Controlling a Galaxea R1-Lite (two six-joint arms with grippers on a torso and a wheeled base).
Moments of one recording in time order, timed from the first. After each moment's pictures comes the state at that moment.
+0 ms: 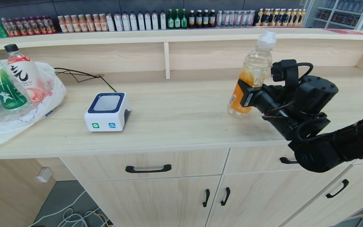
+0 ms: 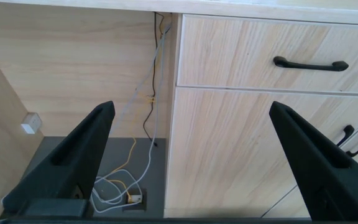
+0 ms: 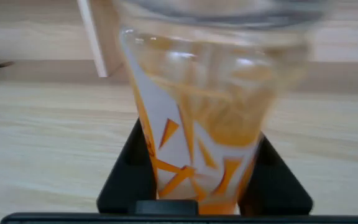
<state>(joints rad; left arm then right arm) 0.00 0.00 0.00 0.00 0.00 0.00 0.38 1.97 -1.00 -1.26 -0.12 -0.04</state>
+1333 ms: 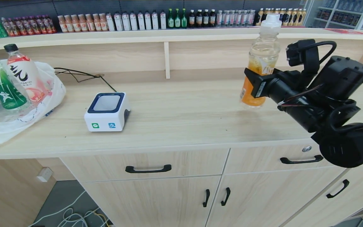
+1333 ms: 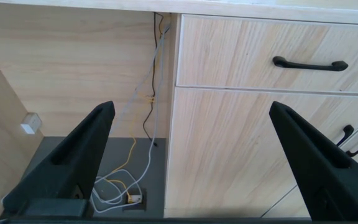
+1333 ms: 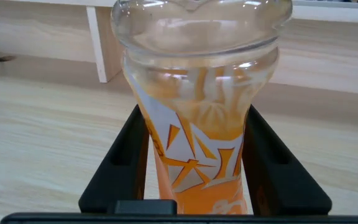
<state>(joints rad) 0.00 0.00 0.00 0.00 0.00 0.00 0.38 1.82 -1.00 -1.12 -0.10 -0.13</state>
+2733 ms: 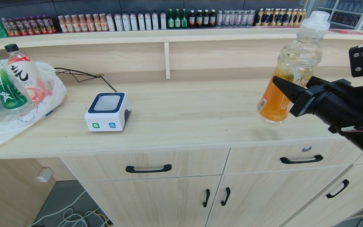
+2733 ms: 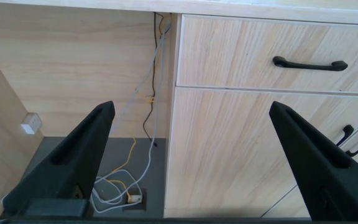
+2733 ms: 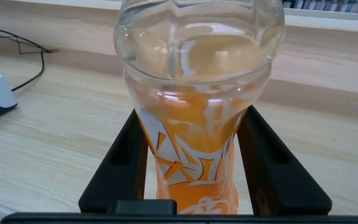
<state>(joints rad) 0.00 0.00 0.00 0.00 0.00 0.00 0.37 1.50 -0.66 -1.11 0.00 -0.12</state>
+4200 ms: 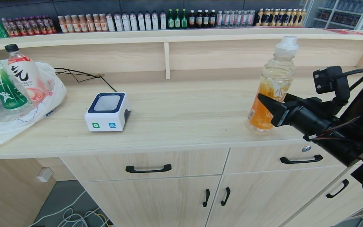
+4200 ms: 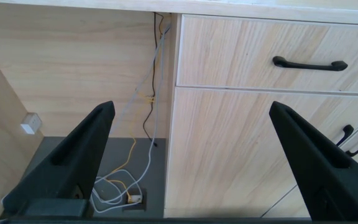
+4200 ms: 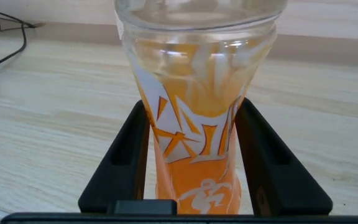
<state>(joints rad) 0.00 0.00 0.00 0.00 0.00 0.00 0.34 1.66 -0.65 -1.17 0.00 -0.03</state>
